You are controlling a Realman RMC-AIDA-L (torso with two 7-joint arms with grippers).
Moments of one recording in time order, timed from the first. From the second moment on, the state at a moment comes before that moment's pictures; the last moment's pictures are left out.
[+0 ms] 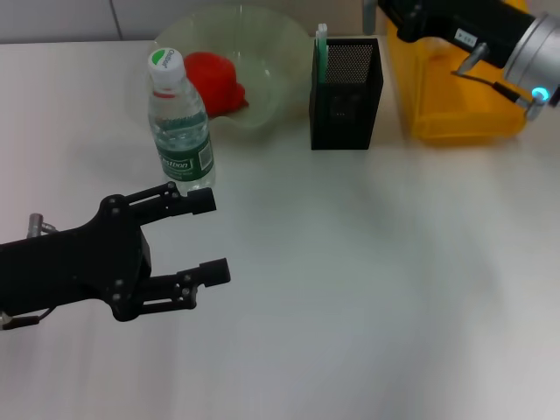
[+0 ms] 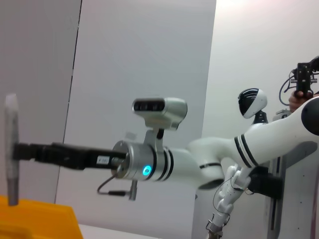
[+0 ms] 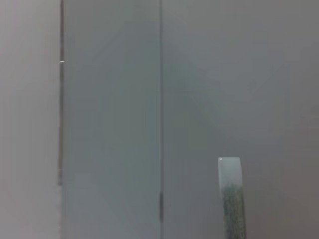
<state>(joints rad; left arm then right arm) -0.40 -2.05 0.66 0.51 1.85 1.96 -1.02 0.70 2.08 -0.82 -0.42 -1.35 -1.19 0.94</state>
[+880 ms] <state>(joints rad) -0.41 -2.05 0.65 0.51 1.85 1.97 -1.11 0.82 2.09 -0.81 -0.08 -1.16 -0.99 0.58</state>
